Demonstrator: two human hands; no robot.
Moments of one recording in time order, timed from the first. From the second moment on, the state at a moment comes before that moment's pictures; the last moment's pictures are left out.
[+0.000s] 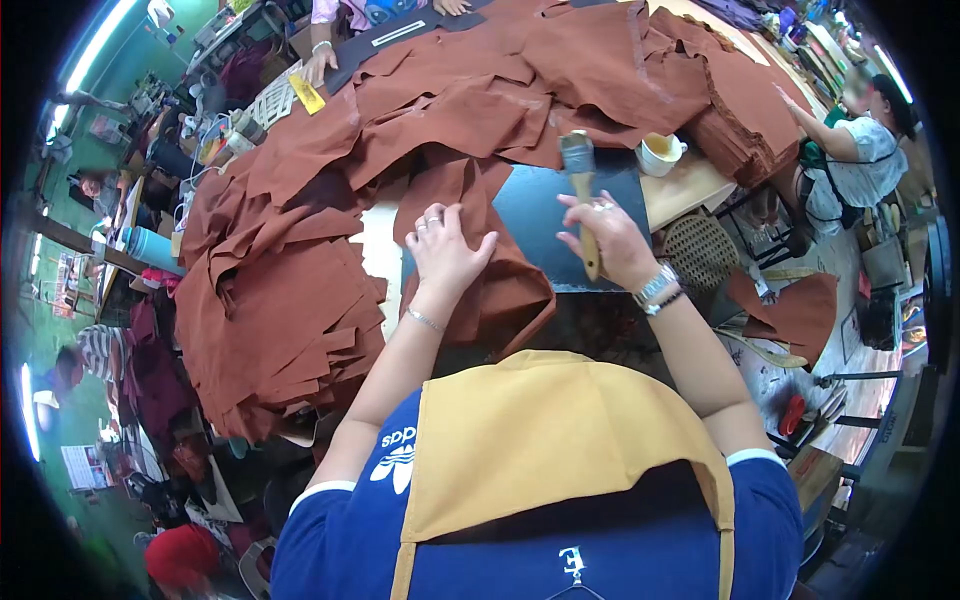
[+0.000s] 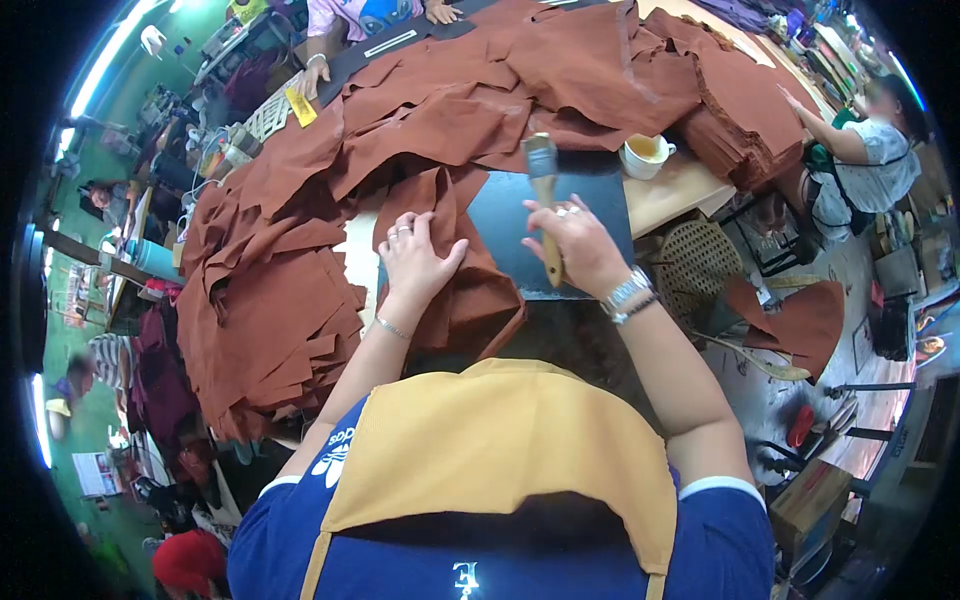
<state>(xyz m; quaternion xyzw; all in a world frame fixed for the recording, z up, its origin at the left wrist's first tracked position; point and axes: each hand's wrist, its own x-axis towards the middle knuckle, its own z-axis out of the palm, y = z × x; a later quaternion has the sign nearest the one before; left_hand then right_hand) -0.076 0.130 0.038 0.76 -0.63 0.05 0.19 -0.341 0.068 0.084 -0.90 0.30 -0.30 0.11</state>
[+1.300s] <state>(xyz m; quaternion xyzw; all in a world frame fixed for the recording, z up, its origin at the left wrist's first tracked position) -0.110 0.174 0.033 0.41 -0.74 -0.37 0.38 -0.530 0.210 0.189 -0.71 0.60 -0.36 -0.05</state>
